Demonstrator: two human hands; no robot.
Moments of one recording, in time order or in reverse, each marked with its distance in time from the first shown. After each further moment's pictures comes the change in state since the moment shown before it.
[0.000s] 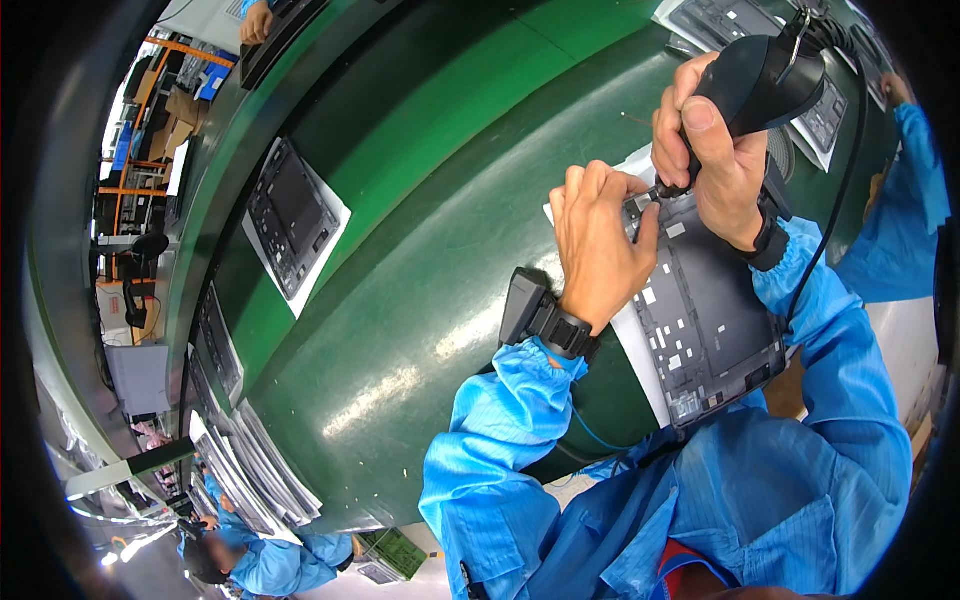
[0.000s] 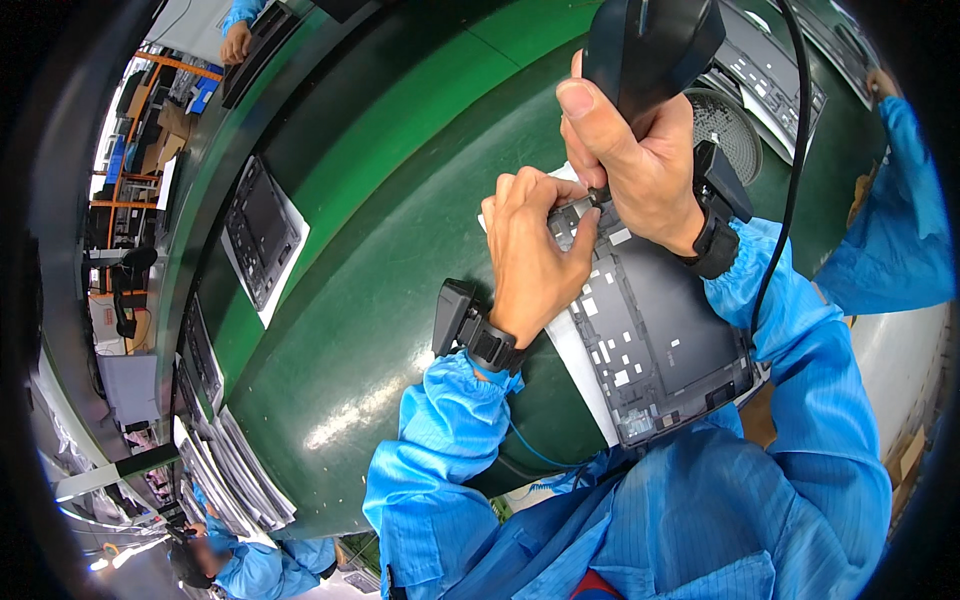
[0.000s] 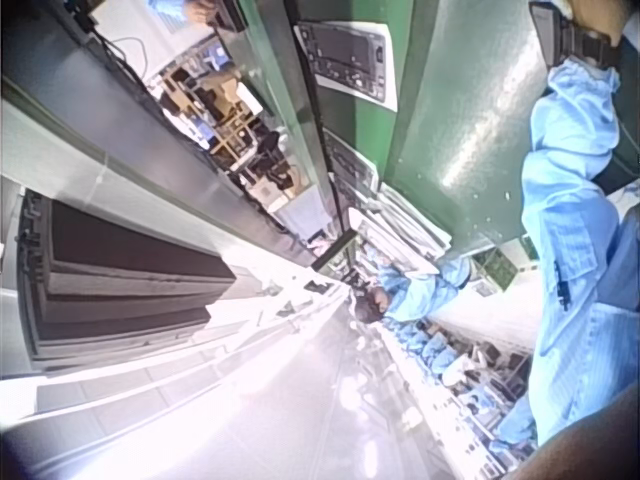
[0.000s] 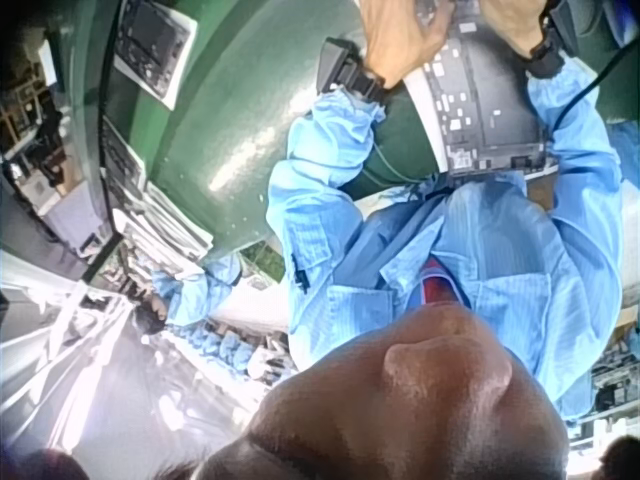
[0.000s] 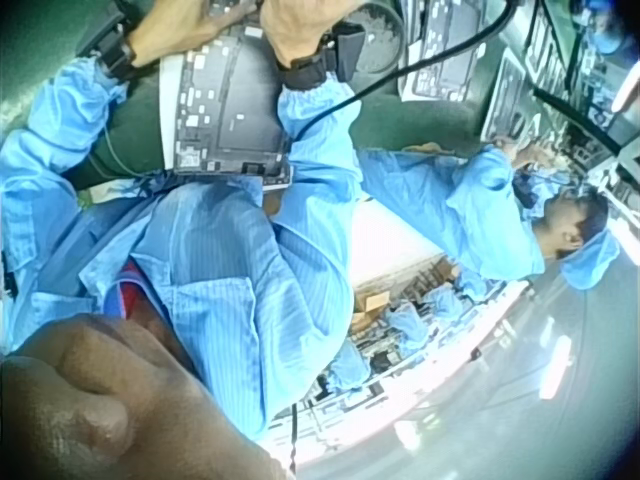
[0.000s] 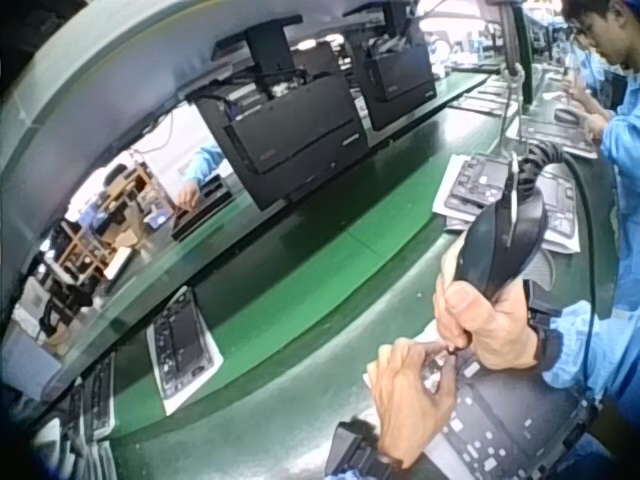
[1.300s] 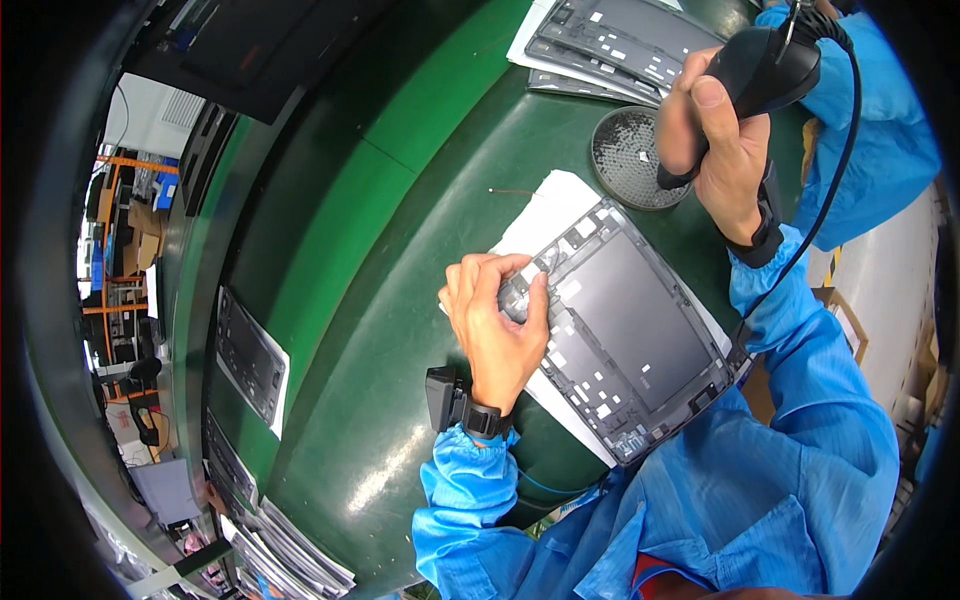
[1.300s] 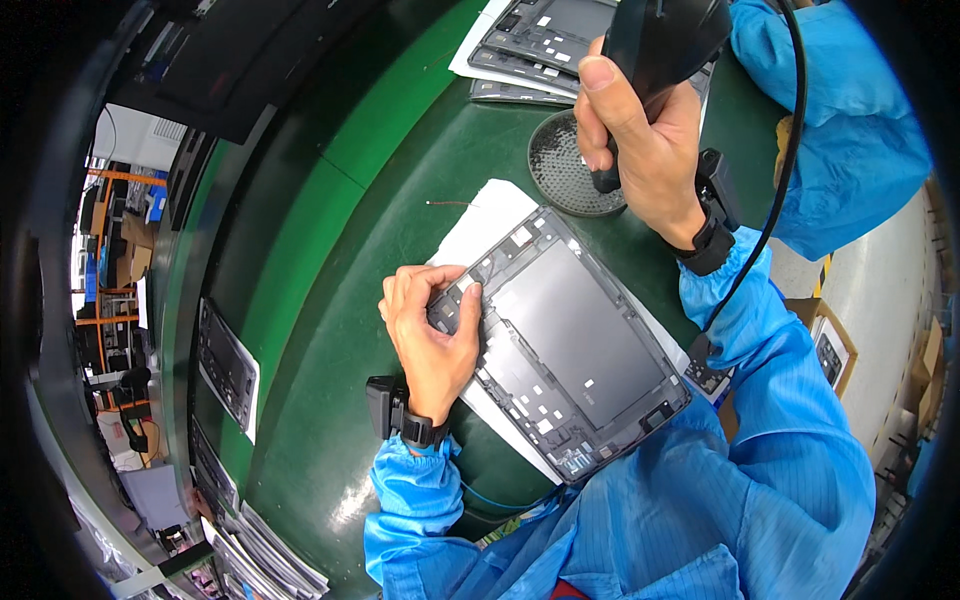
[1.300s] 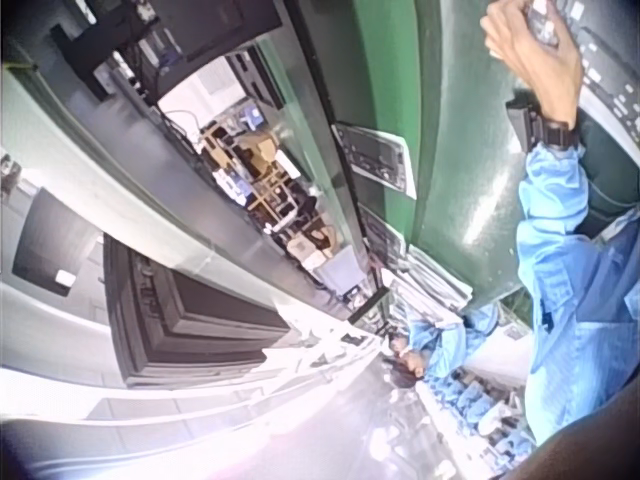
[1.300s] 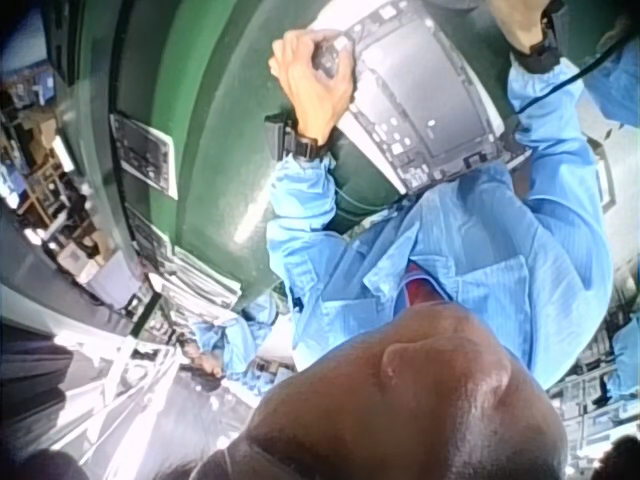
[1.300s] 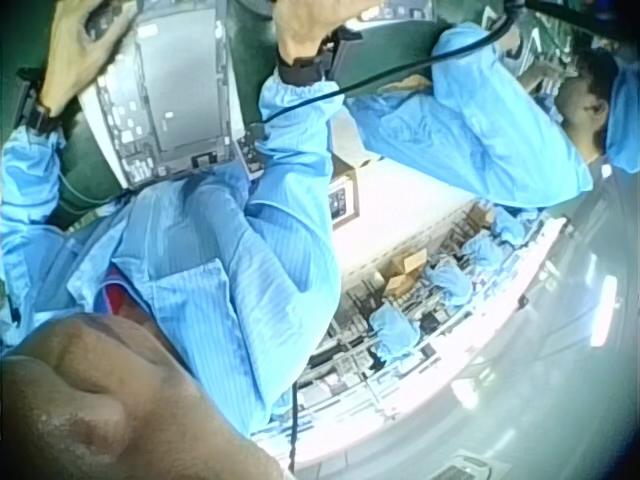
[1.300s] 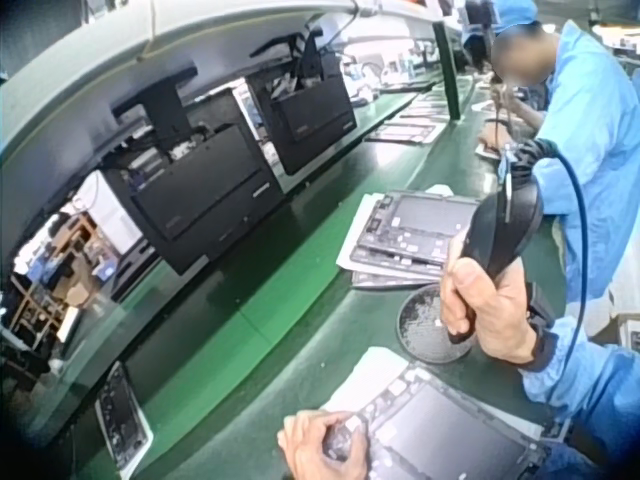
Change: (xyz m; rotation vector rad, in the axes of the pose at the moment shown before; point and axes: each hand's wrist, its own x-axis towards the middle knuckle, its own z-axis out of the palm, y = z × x) left_hand 0.003 0.012 -0.003 0.101 -0.091 -0.012; right_hand -0.005 -0.038 -0.117 -0.207 0.317 -0.071
